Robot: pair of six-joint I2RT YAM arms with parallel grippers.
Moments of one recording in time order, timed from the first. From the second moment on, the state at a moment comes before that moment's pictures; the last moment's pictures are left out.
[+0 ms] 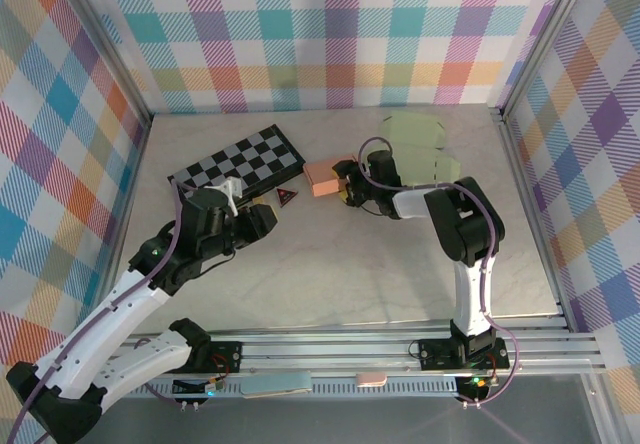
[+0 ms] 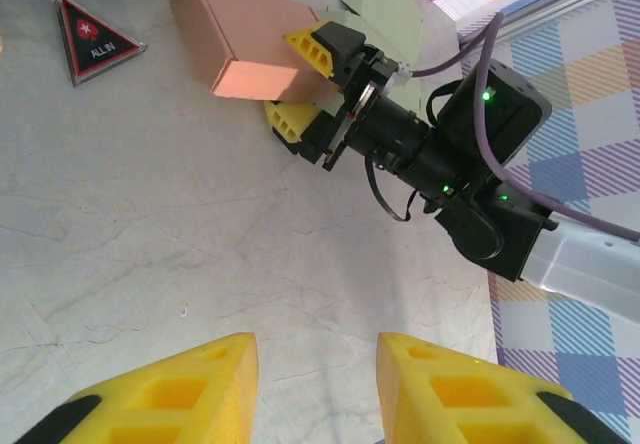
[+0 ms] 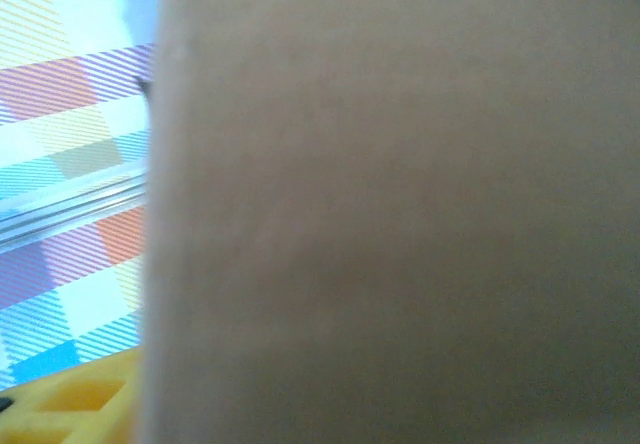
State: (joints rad) left arm -0.60 0.85 0.90 -0.61 0.09 -0.92; right arm 0.45 2.05 1.11 0.39 -0.40 1.49
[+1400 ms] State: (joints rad) left arm -0.62 1.45 0.98 -0.08 0.35 -0.97; right arm -0.26 1.75 0.82 0.23 -0.47 1.38
